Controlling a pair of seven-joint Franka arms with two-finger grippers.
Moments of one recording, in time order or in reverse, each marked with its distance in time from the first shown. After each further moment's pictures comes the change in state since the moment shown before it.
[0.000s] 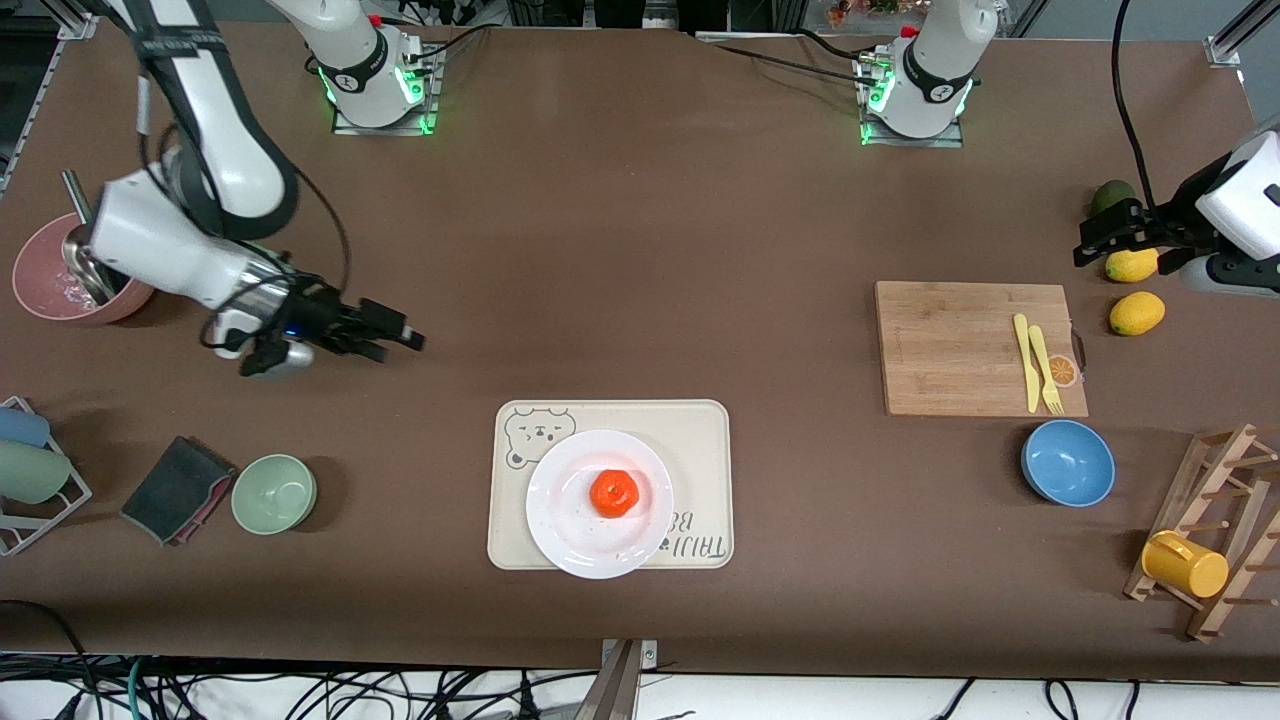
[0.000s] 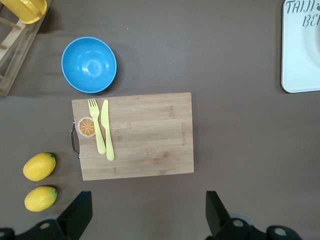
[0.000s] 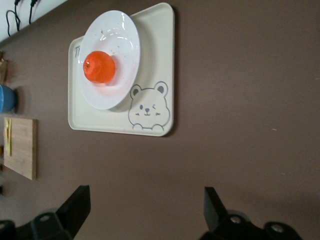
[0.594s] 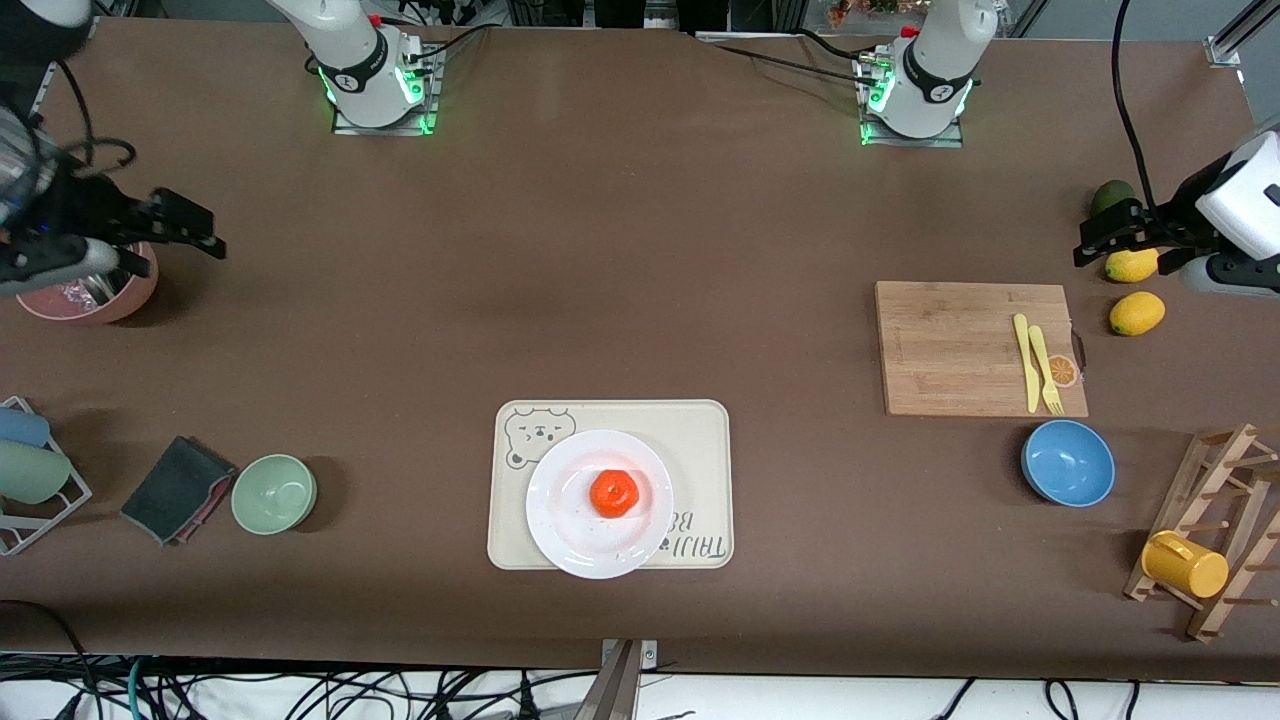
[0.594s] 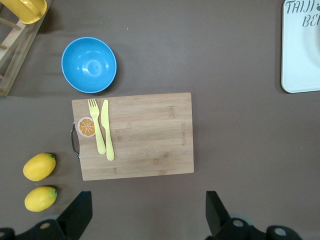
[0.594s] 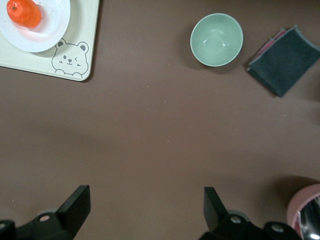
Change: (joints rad) left arm 0.000 0.000 0.000 0.001 0.000 0.000 0.000; right arm -0.004 -0.164 -0.112 0.416 -0.676 -0.610 0.214
